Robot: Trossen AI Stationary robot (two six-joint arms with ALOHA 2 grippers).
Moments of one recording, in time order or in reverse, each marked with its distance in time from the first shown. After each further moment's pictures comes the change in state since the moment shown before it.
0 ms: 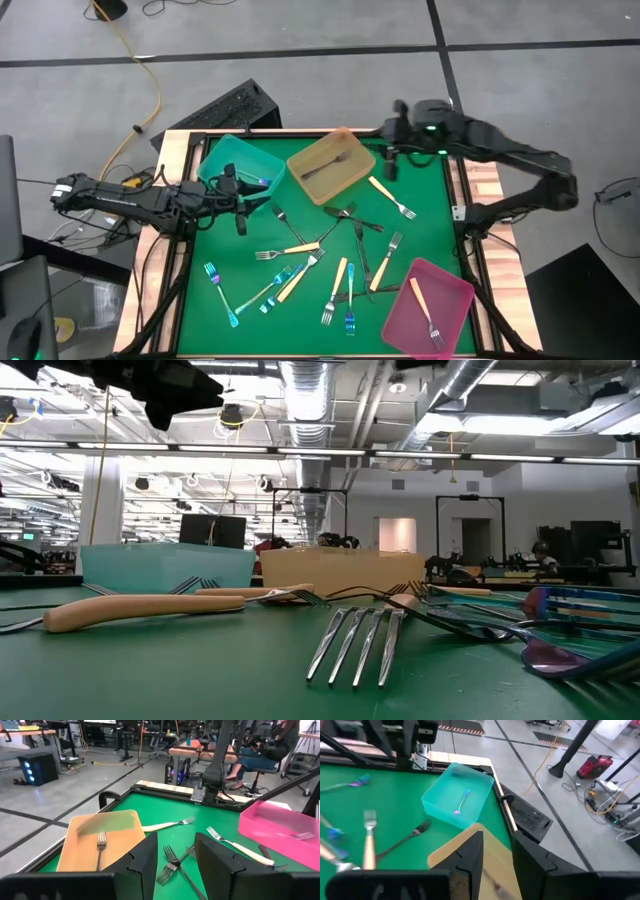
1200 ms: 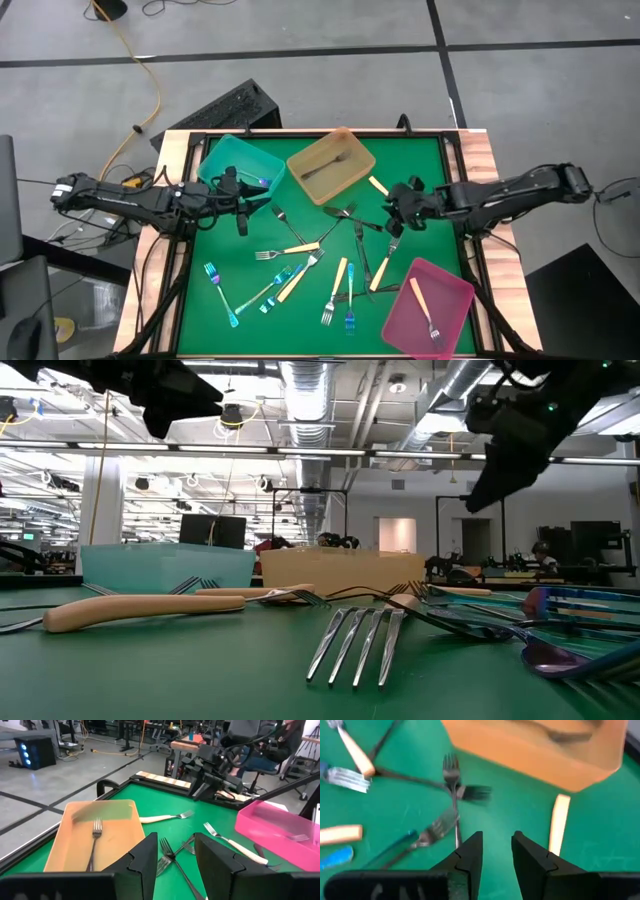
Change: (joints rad) left arm 0.000 0.011 0.000 -0.031 0.001 -0.088; right arm 0.355 -0.166 -0.774 0.133 0.336 0.730
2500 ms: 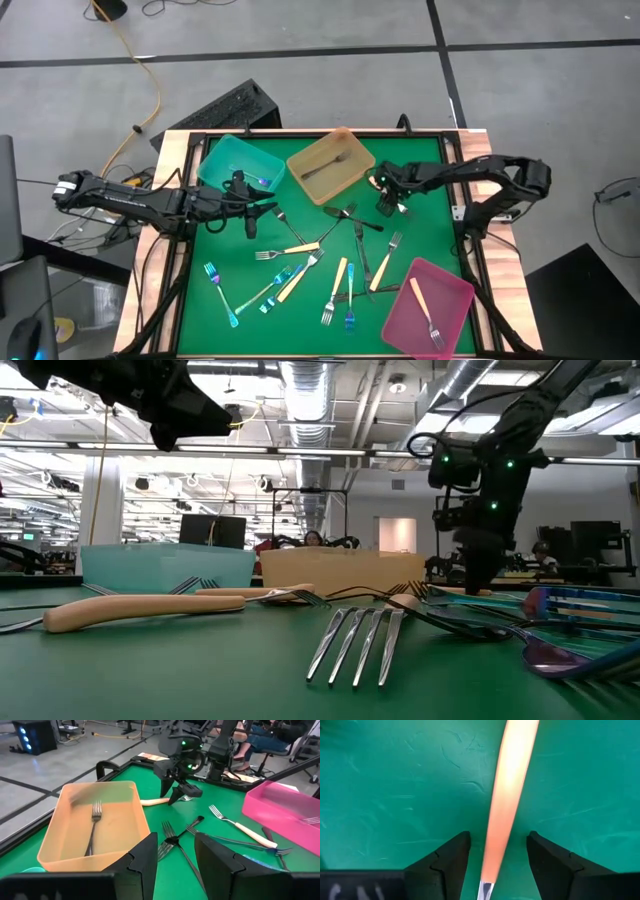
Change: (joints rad) left arm 0.000 0.112 0.000 0.012 -0.005 -0.023; right arm -0.490 0.460 0.005 0.087 -0.276 -0.269
